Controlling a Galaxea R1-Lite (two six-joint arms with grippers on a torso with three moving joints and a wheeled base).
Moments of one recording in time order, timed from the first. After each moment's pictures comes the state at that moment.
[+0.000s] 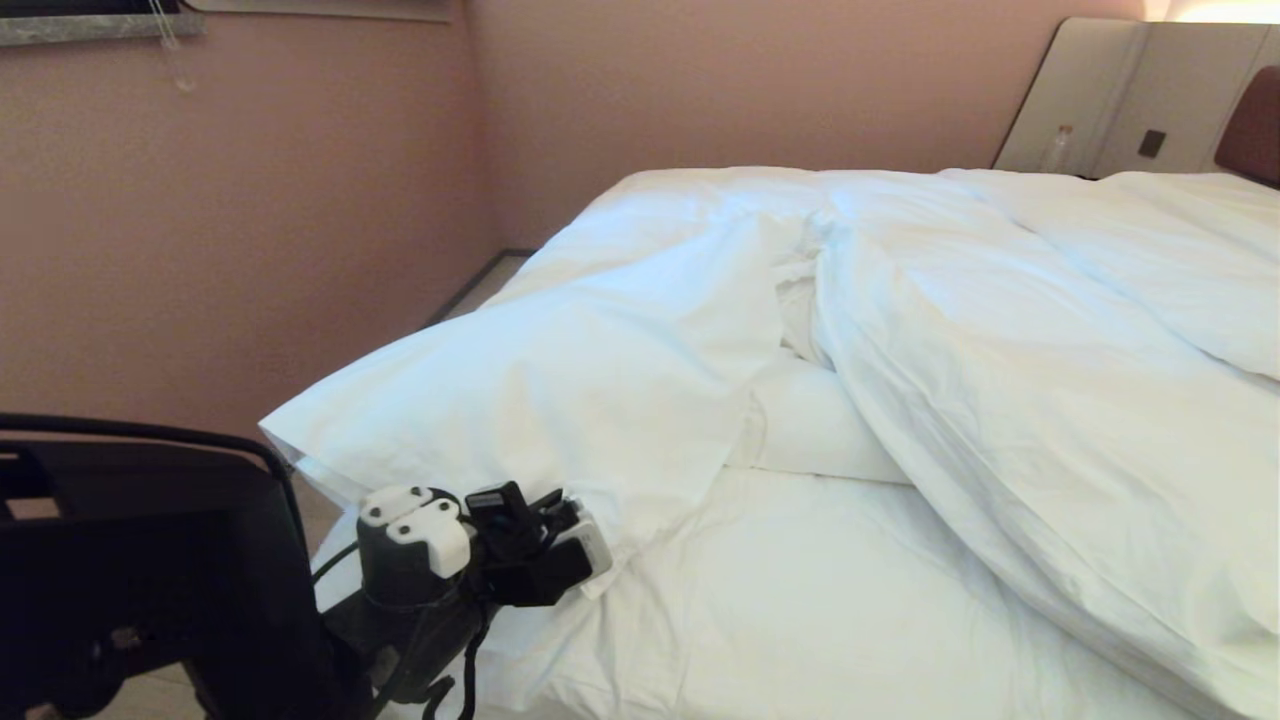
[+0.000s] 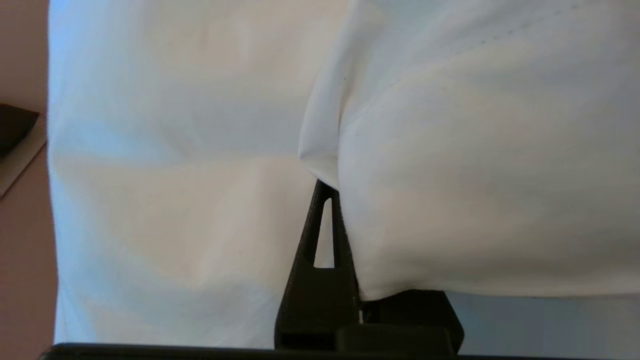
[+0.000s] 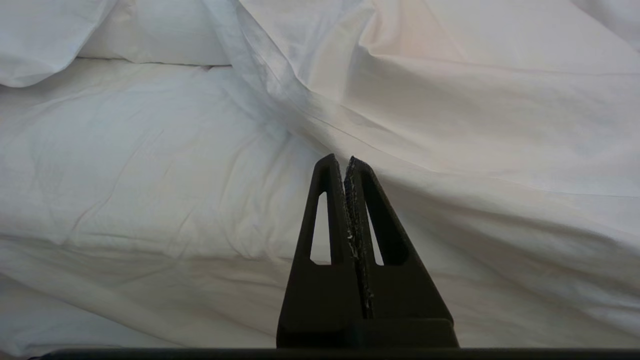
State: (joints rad) left arm -0.55 2.08 -0.41 -1.52 0.07 1.01; right arm 0.00 0.00 0.00 0.00 0.00 0.00
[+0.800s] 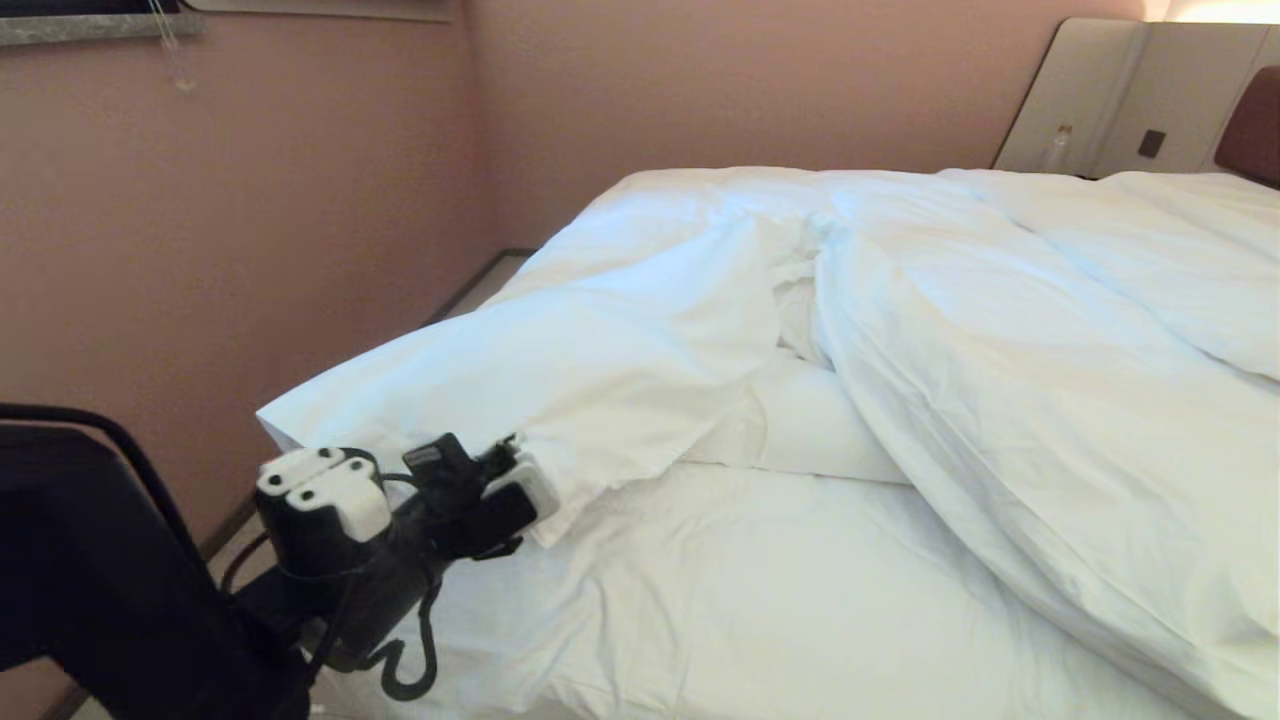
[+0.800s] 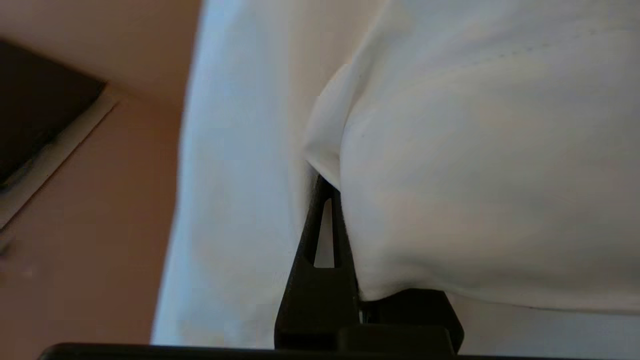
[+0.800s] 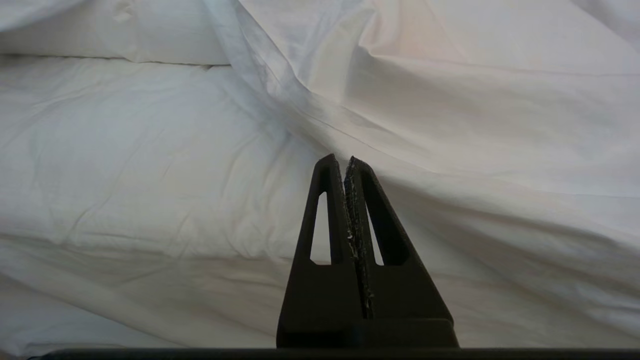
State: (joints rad) left arm -0.46 1.93 -0.39 -1.52 0.06 0.98; right arm 0.00 0.00 0.00 0.00 0.00 0.00
